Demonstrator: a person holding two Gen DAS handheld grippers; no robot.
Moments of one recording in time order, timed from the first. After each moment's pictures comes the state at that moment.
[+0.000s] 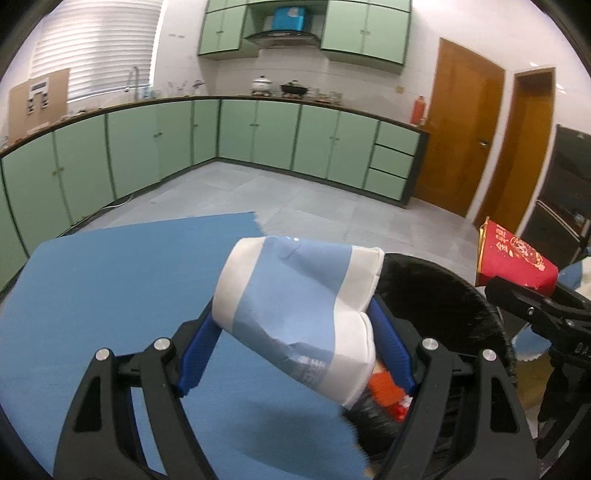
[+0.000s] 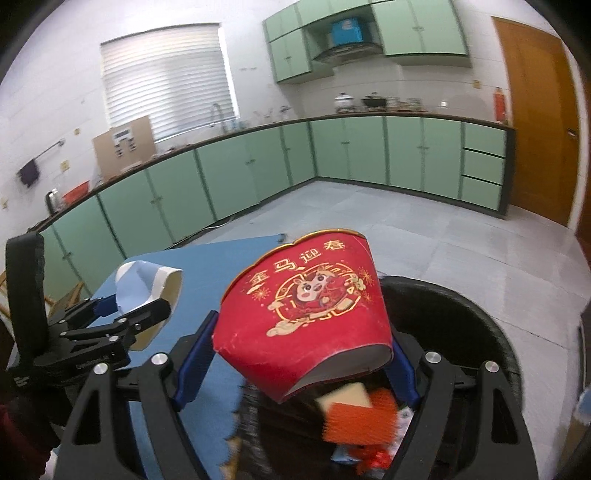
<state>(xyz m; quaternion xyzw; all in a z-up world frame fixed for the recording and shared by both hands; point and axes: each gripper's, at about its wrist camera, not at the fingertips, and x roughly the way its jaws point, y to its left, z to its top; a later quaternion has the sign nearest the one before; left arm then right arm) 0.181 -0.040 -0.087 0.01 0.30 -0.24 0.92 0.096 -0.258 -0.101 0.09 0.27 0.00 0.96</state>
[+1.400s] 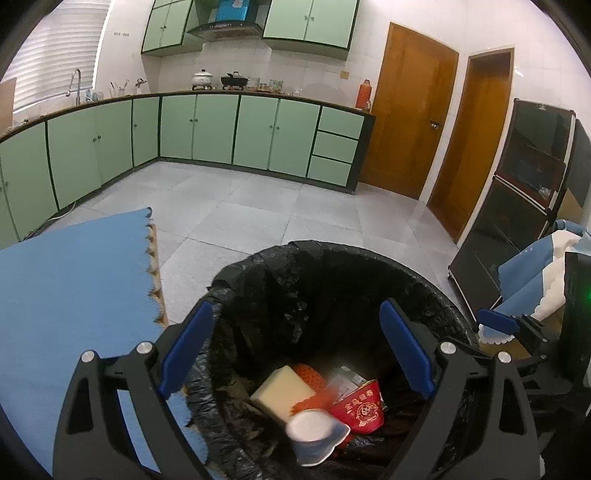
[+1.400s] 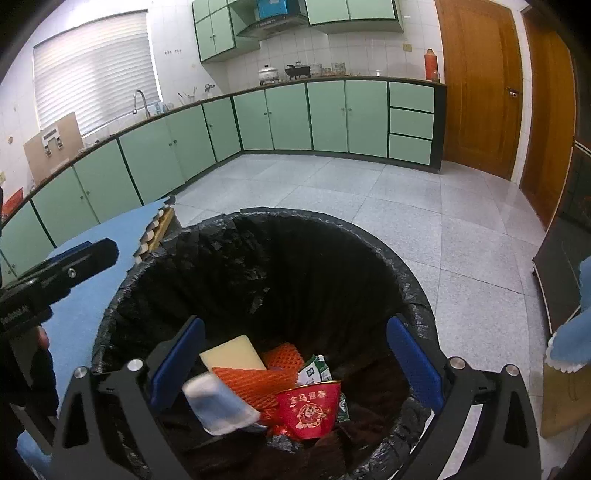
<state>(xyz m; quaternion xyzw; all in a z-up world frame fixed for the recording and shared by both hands) 0.182 -0.152 -0.125 0.02 0.31 -0.33 0.89 0.070 -0.351 -0.178 0.11 0.33 -0.11 0.93</state>
